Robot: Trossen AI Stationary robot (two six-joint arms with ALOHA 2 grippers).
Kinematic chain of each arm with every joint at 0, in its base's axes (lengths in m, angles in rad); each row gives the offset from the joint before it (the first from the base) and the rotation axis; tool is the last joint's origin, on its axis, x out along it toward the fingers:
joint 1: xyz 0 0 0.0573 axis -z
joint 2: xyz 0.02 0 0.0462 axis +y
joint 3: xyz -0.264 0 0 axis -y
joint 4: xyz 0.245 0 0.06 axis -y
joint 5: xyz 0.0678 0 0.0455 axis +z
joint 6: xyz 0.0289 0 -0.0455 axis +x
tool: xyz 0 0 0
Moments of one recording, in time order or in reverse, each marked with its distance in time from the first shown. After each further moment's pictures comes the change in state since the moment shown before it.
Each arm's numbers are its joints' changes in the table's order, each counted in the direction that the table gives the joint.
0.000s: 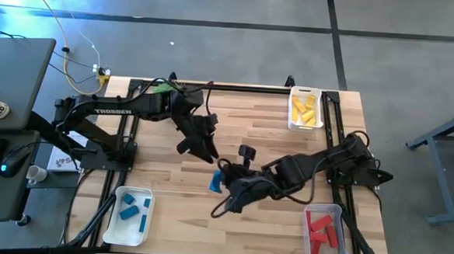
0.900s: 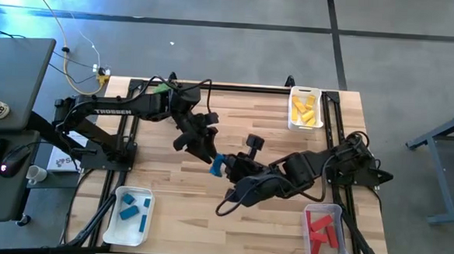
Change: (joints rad) left arm -0.003 0.000 0.000 0.171 -0.127 -0.161; right arm -0.034 0.000 0.125 -0.079 -0.276 -0.074
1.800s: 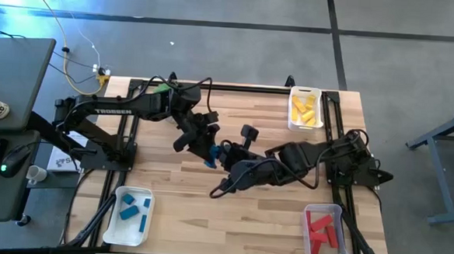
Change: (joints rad) left arm 0.000 0.000 0.000 0.000 0.021 0.110; right arm 0.083 0.000 0.000 0.089 0.067 -0.065
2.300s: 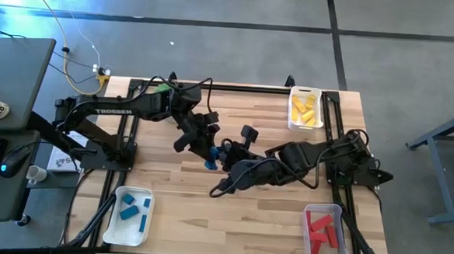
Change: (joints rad) left arm 0.000 0.002 -0.001 -0.008 0.005 -0.007; right arm 0.000 0.000 0.000 0.009 0.015 0.026
